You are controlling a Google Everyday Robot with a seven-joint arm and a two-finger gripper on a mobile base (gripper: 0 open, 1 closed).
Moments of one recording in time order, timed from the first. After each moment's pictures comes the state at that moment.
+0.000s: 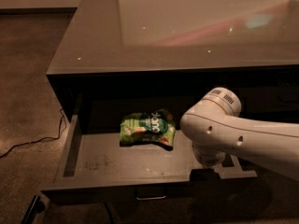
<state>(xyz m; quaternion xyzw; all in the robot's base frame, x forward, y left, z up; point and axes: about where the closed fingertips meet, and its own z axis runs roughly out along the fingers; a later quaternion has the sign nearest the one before) 0.431 -0.188 0.651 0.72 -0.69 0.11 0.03</state>
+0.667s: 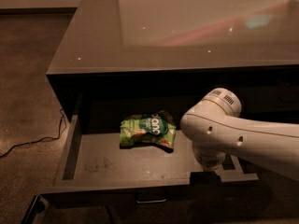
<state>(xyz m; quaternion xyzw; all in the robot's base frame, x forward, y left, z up) 0.430 -0.188 0.651 0.72 -0.69 0.11 0.04</state>
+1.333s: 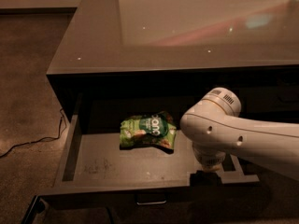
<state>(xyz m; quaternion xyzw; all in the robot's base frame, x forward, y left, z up) 0.430 -0.188 0.651 0.72 -0.69 0.11 0.04</state>
